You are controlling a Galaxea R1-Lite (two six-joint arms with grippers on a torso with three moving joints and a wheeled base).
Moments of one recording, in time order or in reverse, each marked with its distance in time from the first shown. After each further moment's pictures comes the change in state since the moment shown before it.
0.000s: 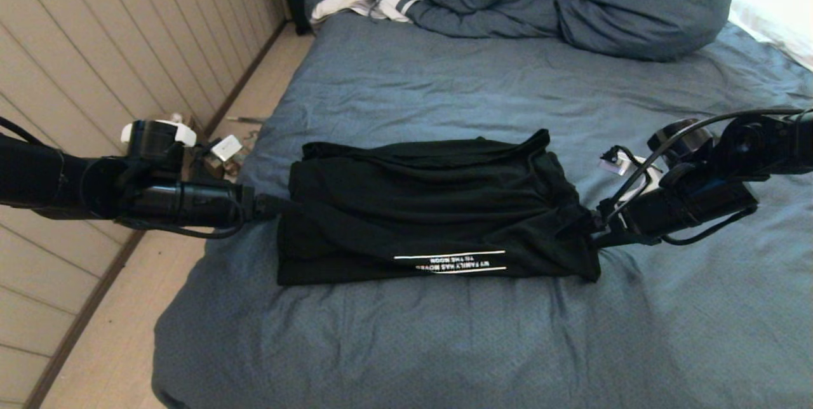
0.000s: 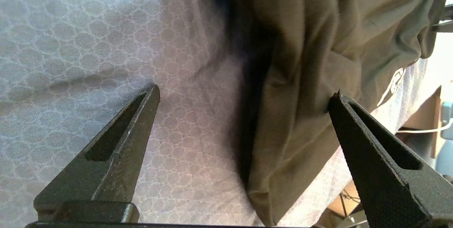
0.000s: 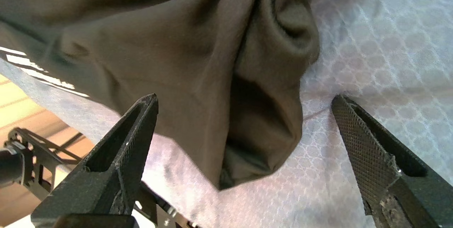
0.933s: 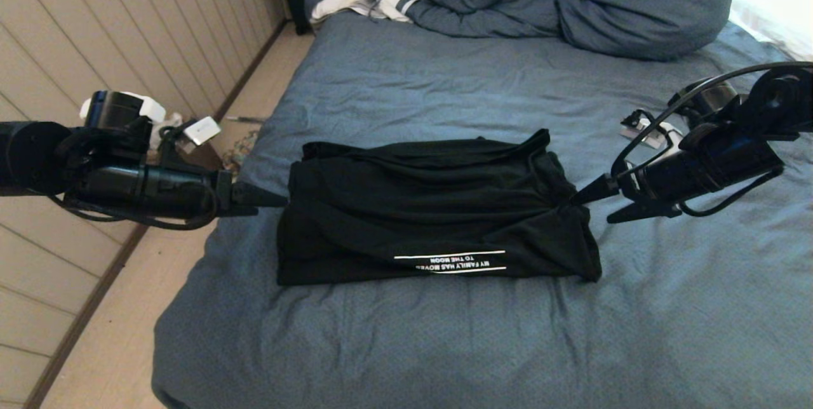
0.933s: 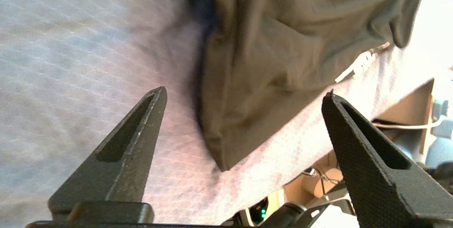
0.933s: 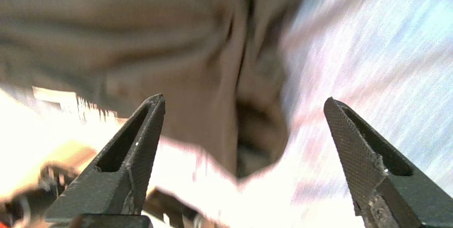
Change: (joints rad) left arm 0.000 -0.151 -0.033 0.239 0.041 0.006; right arm -0.014 -0.024 -0.210 0.169 -0.054 0.142
